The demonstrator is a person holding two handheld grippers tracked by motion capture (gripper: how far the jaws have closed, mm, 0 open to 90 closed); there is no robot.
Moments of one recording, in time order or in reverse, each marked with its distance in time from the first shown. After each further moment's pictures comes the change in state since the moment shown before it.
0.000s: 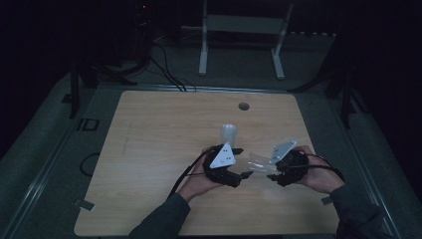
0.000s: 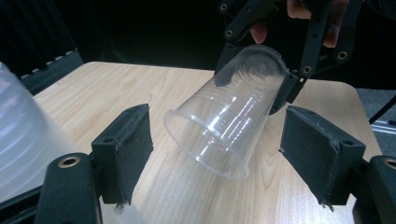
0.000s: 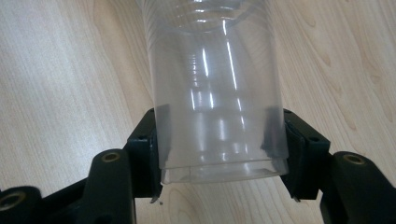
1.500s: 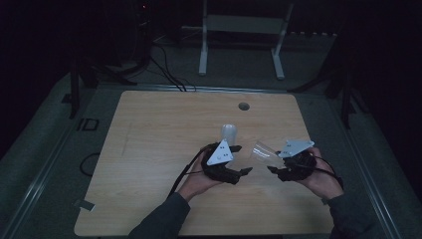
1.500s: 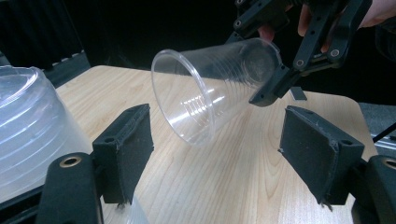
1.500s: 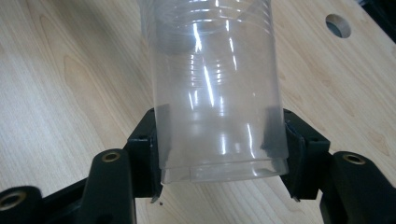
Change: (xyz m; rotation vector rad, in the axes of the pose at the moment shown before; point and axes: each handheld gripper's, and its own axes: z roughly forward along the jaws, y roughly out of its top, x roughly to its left) left arm 0.004 0.002 -0.003 -0.031 0.015 -0.040; right arm -0.001 -0.015 -0.008 -0.195 -0.114 0.183
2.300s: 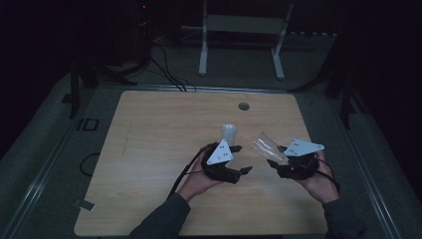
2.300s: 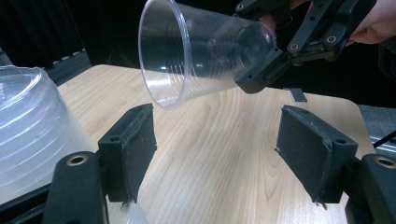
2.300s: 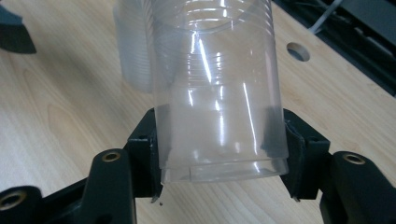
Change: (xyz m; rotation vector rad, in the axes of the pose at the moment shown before) left arm 0.000 0.001 -0.001 0.000 0.003 -0.012; right arm 0.003 -0.004 -0.006 -0.157 -0.098 0.101
